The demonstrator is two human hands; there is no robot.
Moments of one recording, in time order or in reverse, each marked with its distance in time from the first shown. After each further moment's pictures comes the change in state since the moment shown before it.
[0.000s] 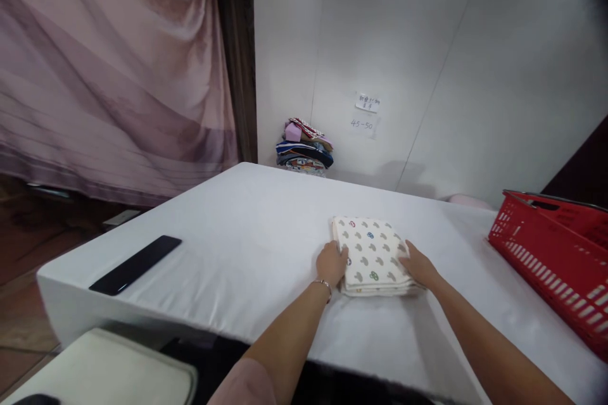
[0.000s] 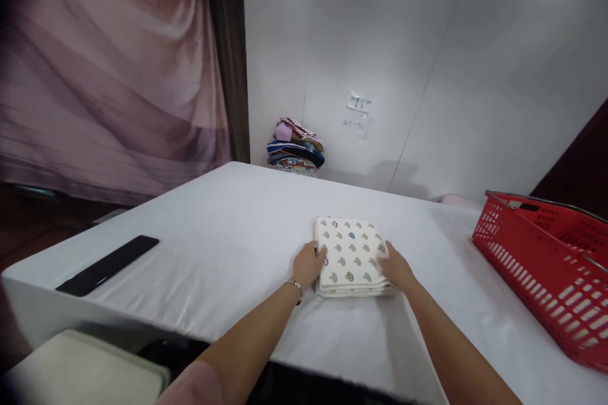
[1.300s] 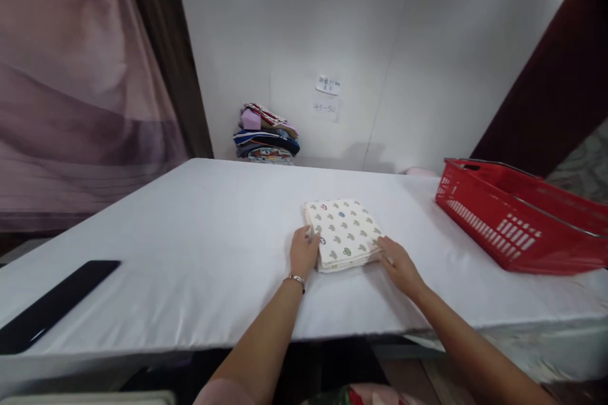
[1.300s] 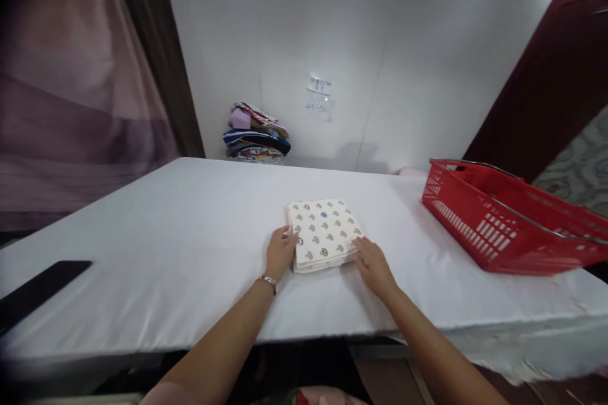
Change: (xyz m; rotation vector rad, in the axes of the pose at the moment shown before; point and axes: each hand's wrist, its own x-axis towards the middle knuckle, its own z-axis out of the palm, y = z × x) left_hand -0.001 -0.025 0.011 -0.375 0.233 0.183; right_hand -0.108 -0.007 -0.012 0.008 0.104 -0.316
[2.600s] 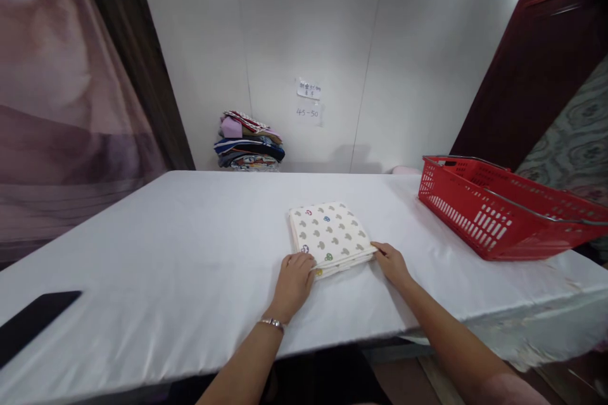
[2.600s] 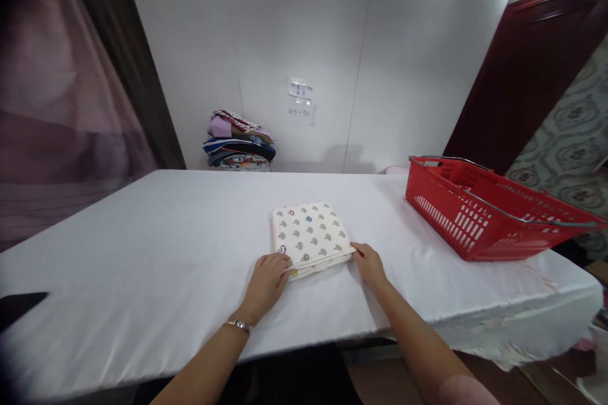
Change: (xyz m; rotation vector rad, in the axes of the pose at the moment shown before) left_hand -0.044 0.021 -0.032 0.334 -0.305 0.638; right_hand 0.005 0.047 0.012 0.195 0.067 0.320
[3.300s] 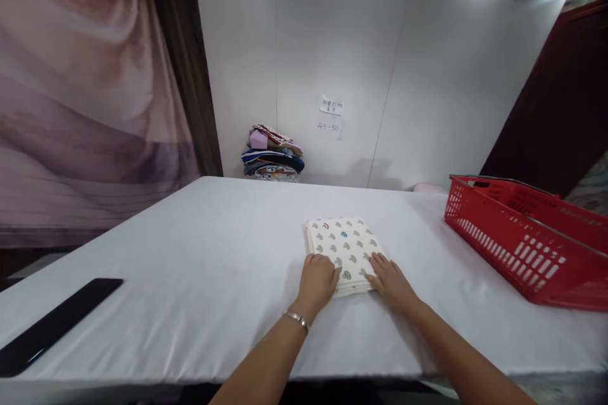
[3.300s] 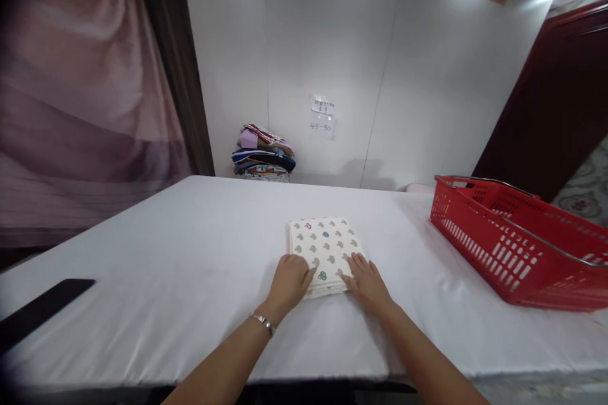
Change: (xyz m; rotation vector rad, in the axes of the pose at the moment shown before) left_hand 0.038 0.013 -0.004 0.032 -0.047 -0.134; right_hand 0.004 -0.052 0.015 -0.483 -0.373 -0.271
